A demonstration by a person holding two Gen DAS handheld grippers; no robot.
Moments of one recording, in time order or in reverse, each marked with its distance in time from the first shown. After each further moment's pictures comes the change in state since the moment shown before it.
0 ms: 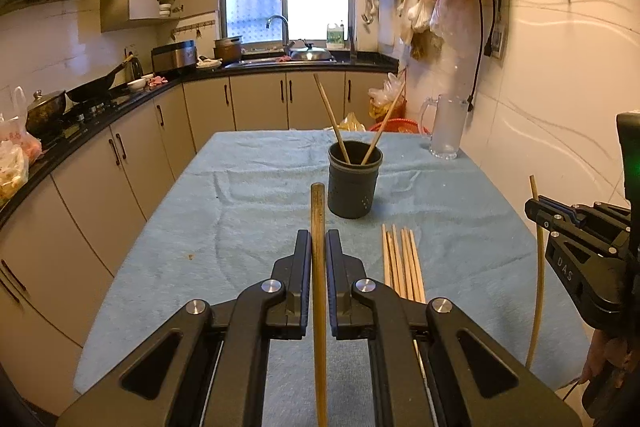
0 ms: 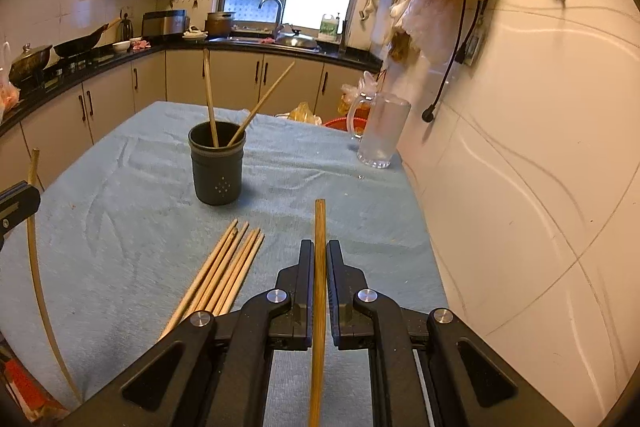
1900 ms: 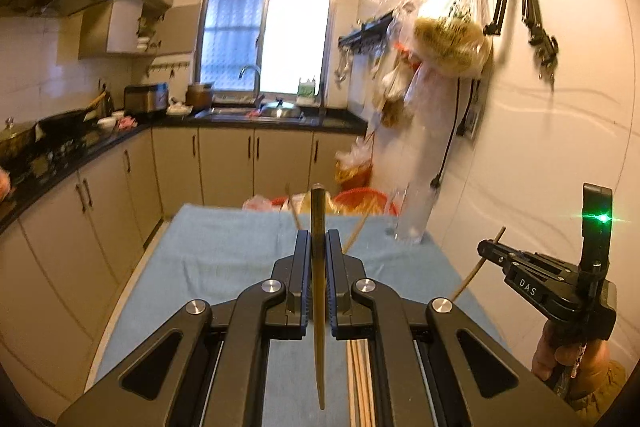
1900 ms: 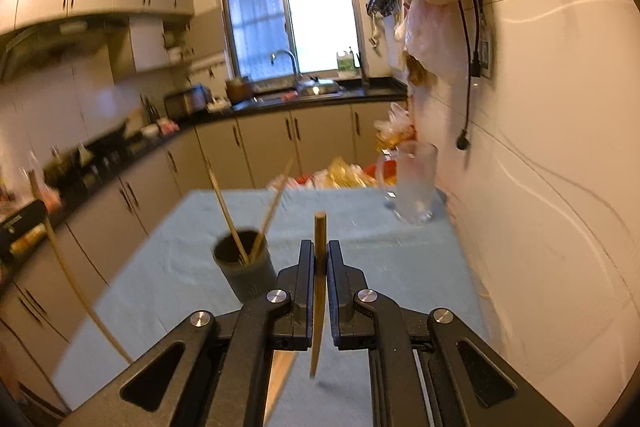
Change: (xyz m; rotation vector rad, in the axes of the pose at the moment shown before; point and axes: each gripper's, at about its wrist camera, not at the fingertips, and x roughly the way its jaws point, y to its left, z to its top) left arm -0.007 -0.001 0.120 -0.036 -0.176 -0.147; right arm 0.024 -0.070 0.078 0.240 -0.151 0.267
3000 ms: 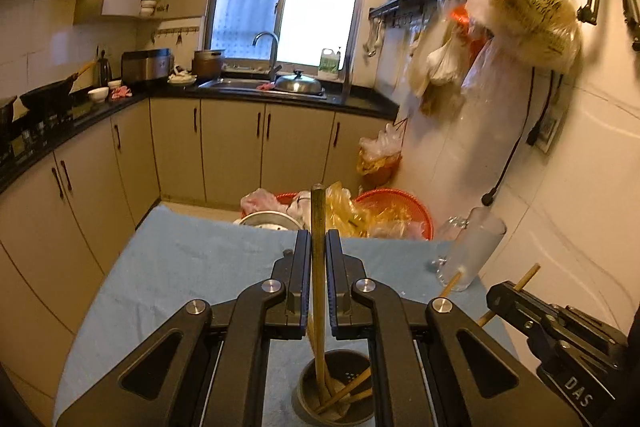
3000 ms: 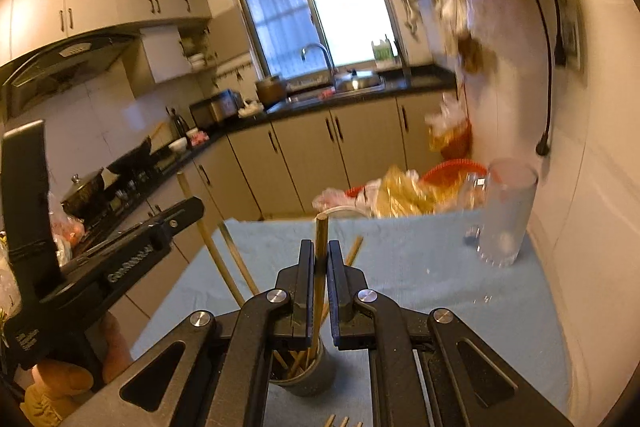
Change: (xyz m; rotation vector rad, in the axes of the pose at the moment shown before) left arm 0.234 0.028 0.044 -0.091 0.112 0.065; right arm 0.140 0.033 0.062 0.062 0.051 0.158
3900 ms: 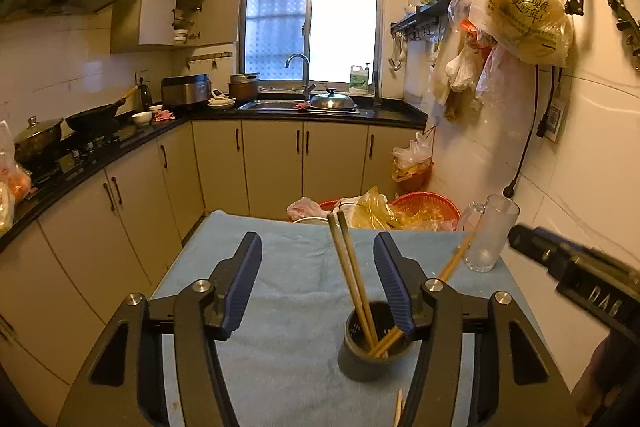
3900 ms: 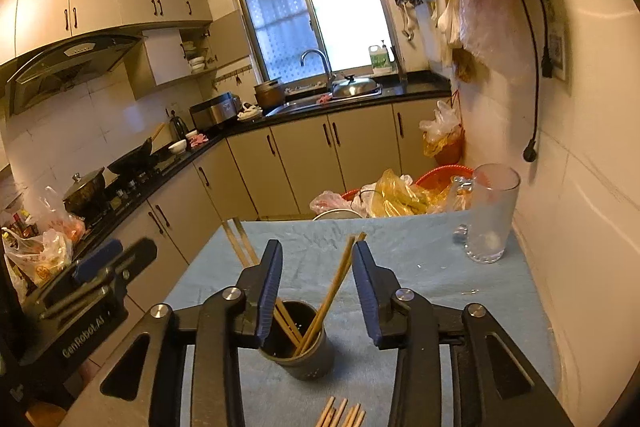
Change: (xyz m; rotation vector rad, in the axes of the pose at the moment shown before) left arm -0.102 0.007 -0.041 0.056 -0.073 0.149; right arm -0.047 0.007 -0.003 -0.027 -0.037 -0.021
